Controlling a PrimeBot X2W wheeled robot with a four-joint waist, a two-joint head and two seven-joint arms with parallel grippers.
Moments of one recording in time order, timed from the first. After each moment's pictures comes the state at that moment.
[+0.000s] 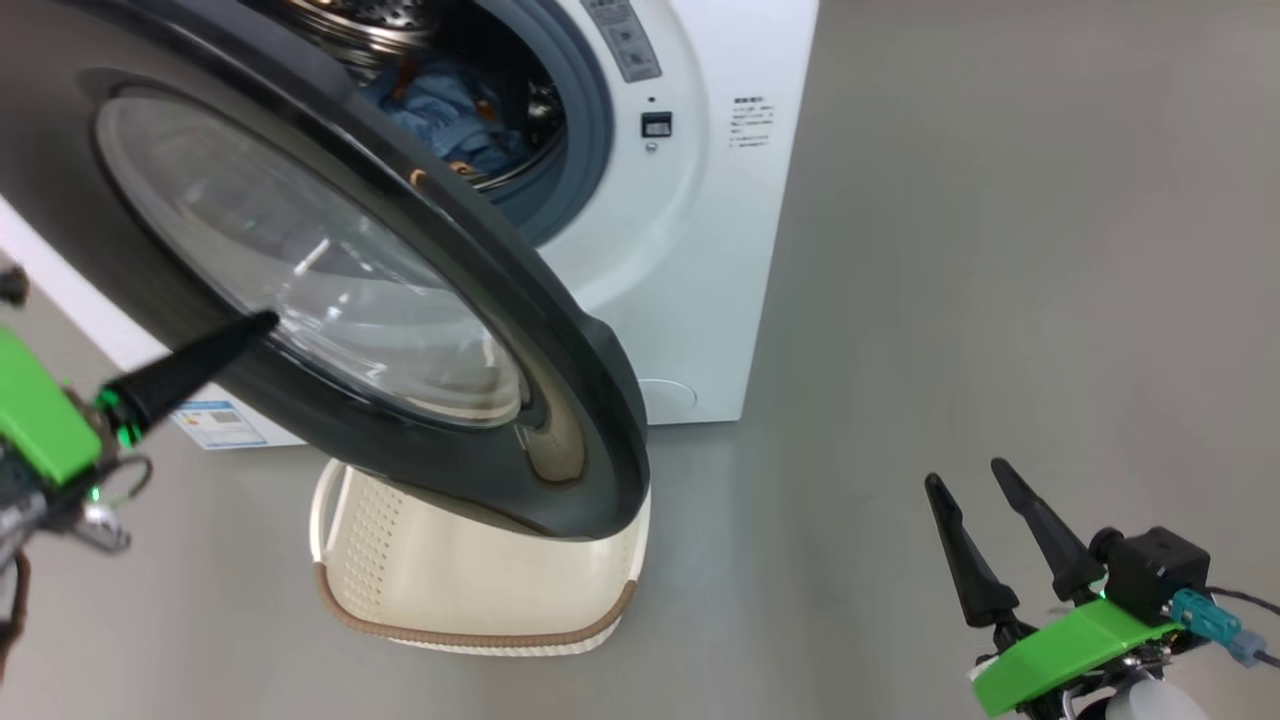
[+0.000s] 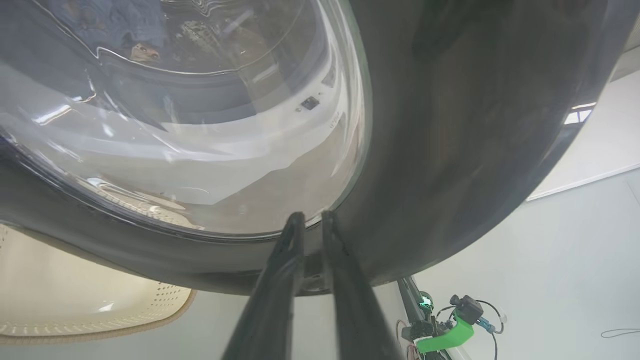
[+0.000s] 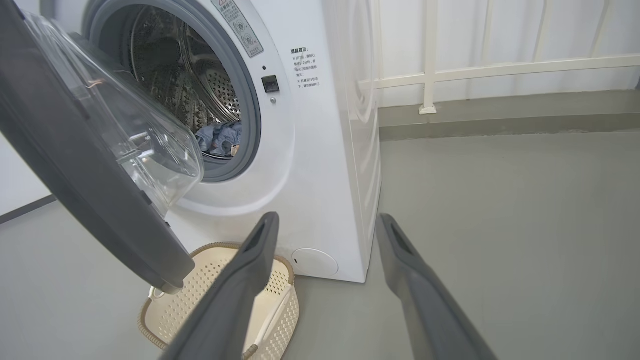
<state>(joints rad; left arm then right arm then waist) -0.55 0.50 -0.14 0.17 -1.52 -0.13 0.76 -0.12 -0.22 0.16 0.23 0.40 0.13 -0.26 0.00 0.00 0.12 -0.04</state>
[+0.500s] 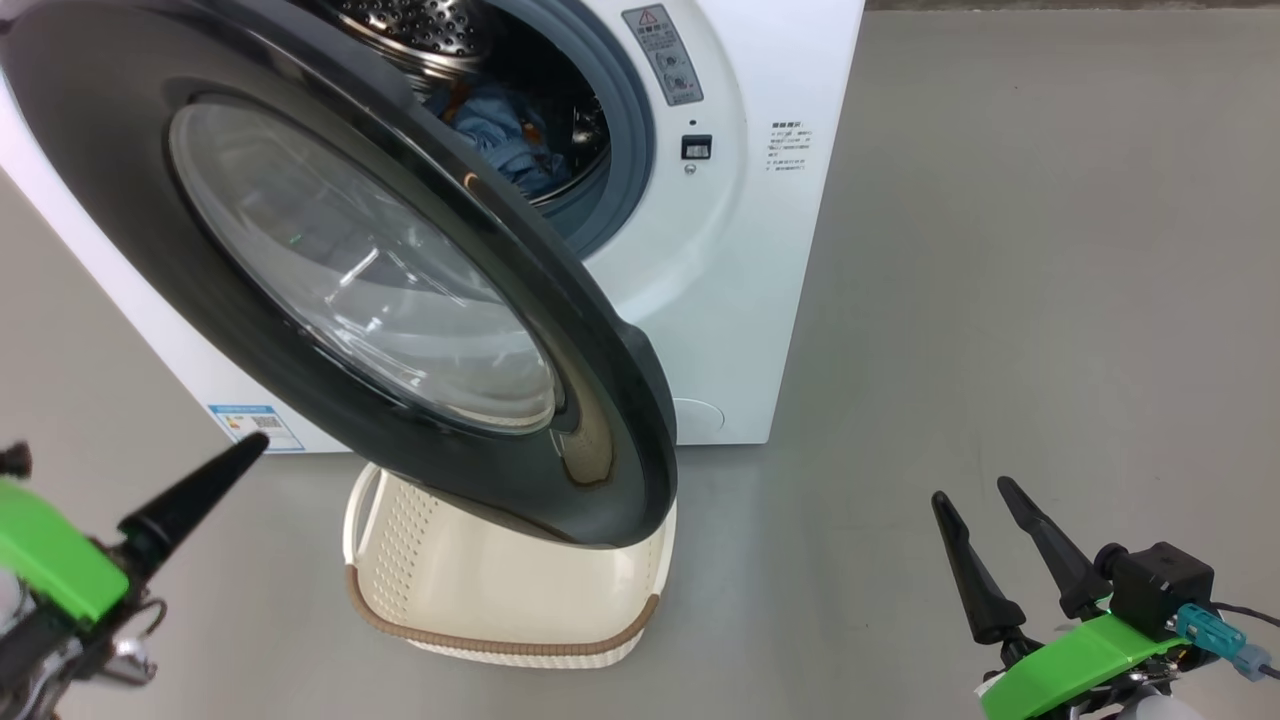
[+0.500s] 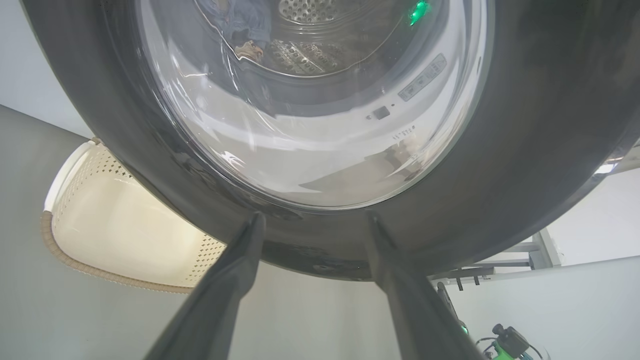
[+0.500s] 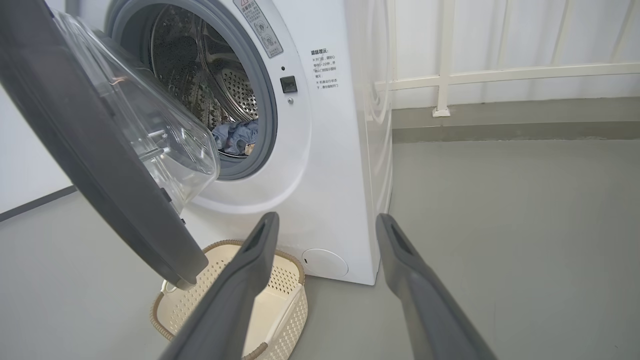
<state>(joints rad) -0.28 0.50 -0.11 0.15 -1.51 -0.13 0.55 -0.09 -0.23 0.16 0.23 0.41 0.13 -0.26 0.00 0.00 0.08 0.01</state>
